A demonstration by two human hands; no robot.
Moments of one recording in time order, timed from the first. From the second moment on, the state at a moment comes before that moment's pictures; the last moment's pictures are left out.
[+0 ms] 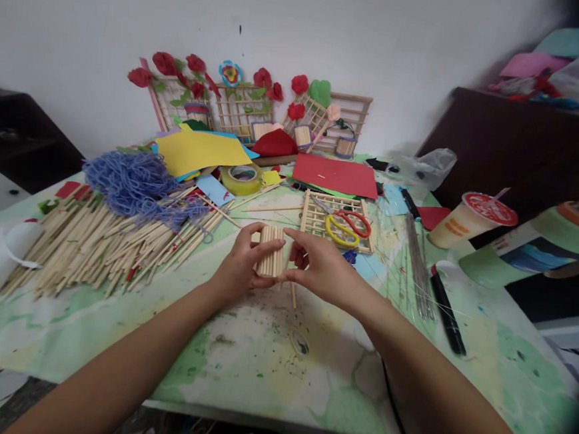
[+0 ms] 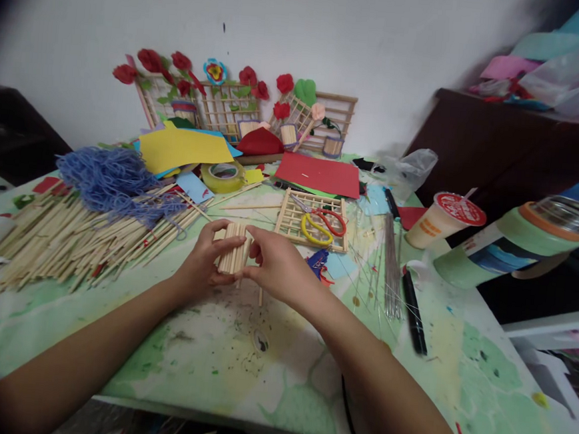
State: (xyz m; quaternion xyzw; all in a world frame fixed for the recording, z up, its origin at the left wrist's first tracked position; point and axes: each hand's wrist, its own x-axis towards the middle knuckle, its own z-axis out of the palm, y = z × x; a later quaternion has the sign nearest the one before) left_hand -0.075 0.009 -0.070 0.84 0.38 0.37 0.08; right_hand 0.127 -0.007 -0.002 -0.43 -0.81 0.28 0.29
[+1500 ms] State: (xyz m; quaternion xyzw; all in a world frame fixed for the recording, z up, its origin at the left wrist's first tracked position) left_hand -0.073 0.012 -0.070 0.82 0.32 0.46 0.11; right_hand 0.129 0.003 -0.011 -0.34 -0.86 0.16 0.33
